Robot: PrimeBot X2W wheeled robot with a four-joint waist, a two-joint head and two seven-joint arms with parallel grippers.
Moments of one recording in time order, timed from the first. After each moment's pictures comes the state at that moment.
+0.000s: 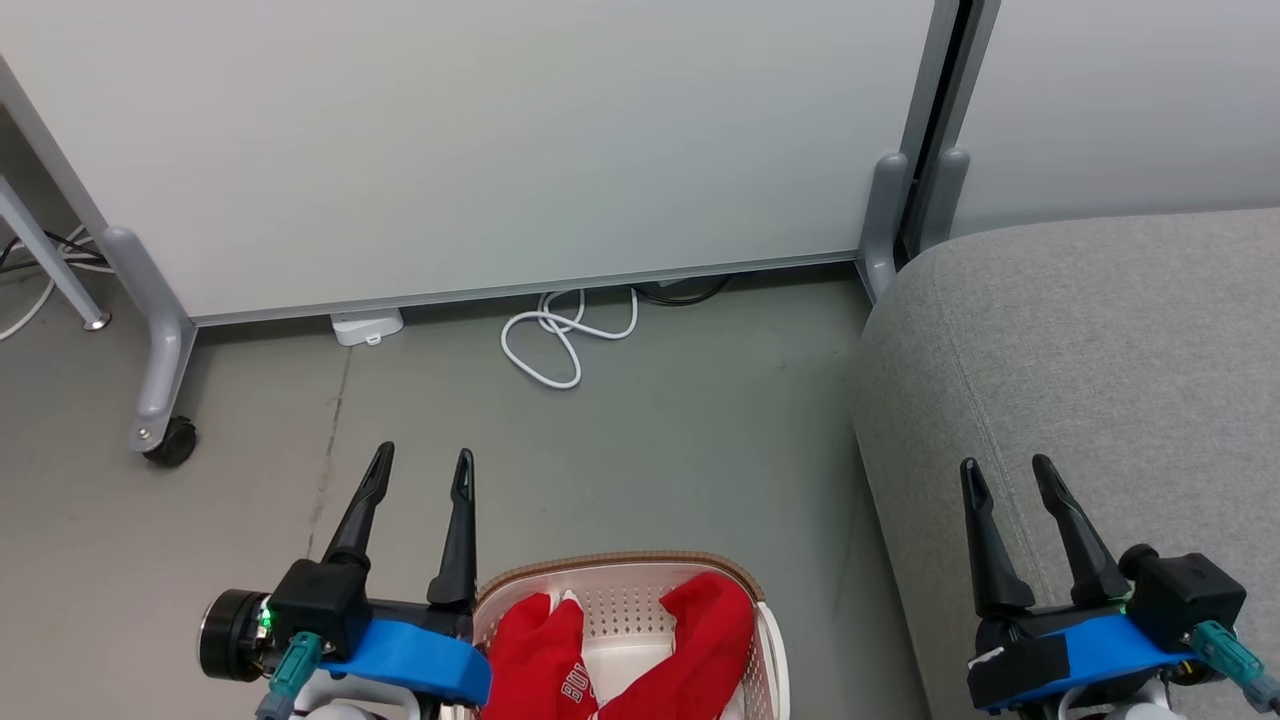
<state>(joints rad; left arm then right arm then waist) -0.07 0.10 -0.21 0.19 -0.17 -0.03 -0.23 -0.05 -0.05 0.00 0.18 0.23 0.13 -0.23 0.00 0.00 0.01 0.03</state>
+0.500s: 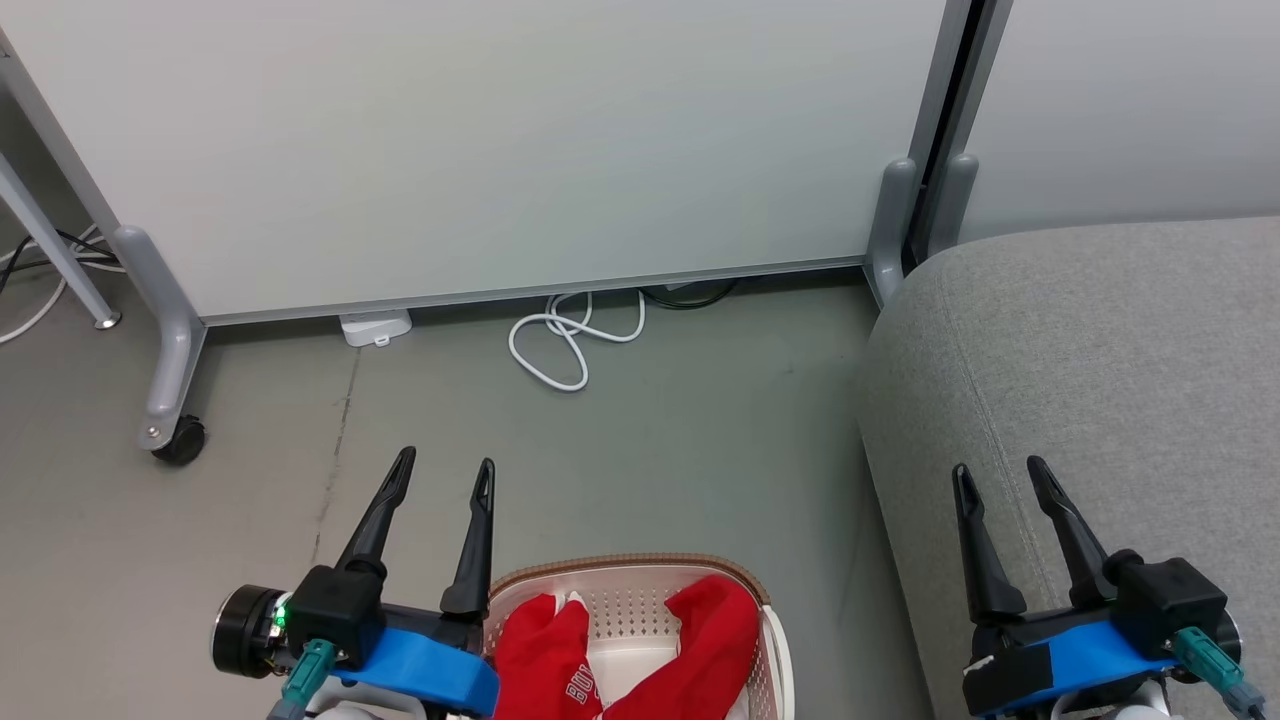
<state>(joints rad) -0.07 0.09 -0.20 0.22 -0.13 -0.10 -0.26 -0.05 -0.05 0.00 0.19 0.14 0.13 -0.26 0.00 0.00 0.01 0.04</state>
